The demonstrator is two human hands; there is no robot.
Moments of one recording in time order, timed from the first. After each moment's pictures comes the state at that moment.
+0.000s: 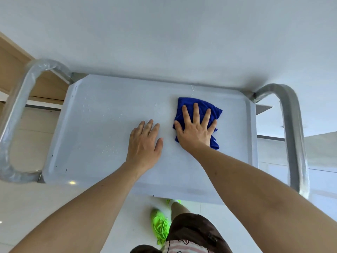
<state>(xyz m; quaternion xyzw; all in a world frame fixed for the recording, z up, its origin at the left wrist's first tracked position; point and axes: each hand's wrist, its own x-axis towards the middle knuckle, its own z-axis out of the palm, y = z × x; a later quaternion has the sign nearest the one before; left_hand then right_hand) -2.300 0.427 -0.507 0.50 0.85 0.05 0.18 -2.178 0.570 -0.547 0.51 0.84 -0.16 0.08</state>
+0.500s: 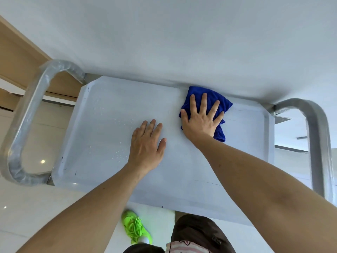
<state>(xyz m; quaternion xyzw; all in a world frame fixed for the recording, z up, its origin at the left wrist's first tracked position) -2.337 0.427 -0.511 0.47 0.86 0.06 0.18 -2.244 0.601 -0.538 0.52 0.84 -0.14 0.08</state>
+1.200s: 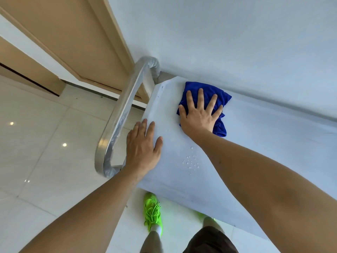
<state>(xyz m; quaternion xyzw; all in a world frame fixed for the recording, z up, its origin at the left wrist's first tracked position) -2.505 0.275 -0.510 0.34 0.93 0.07 0.15 -2.456 0.470 -0.542 0.42 0.89 -0.14 0.06</state>
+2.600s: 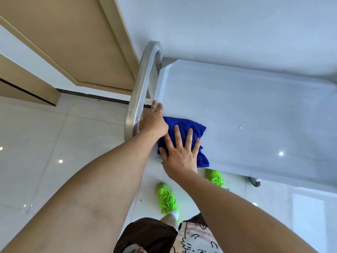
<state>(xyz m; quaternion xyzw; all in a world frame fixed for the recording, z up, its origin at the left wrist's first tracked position) -2.526 0.262 -0.497 0.33 0.90 0.05 0.29 -2.376 0.236 -0.530 0.39 0.90 -0.17 0.09</state>
